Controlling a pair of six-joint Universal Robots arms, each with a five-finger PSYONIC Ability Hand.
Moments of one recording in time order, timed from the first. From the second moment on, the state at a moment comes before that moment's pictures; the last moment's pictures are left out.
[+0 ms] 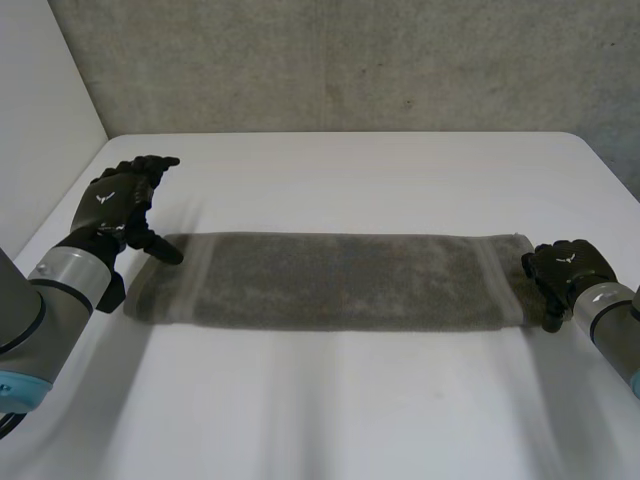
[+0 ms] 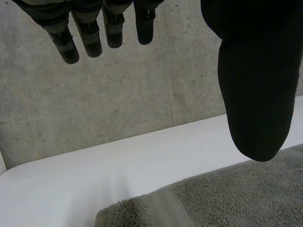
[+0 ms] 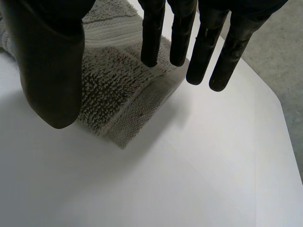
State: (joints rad) left arm 4.57 -1.84 -1.85 3.66 -1.33 3.04; right arm 1.63 -1.09 1.71 -0.18 1.45 2.53; left_hand 0.17 0.17 0.17 0.17 0.03; right_hand 0.48 0.47 0.47 0.47 0.32
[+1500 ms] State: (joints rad) left arm 4.43 -1.68 -1.55 3.60 -1.35 2.89; right arm 2.32 -1.02 1.27 -0.10 1.51 2.34; left_hand 0.17 0.17 0.17 0.17 0.03; right_hand 1.33 1.34 1.35 1.34 1.16
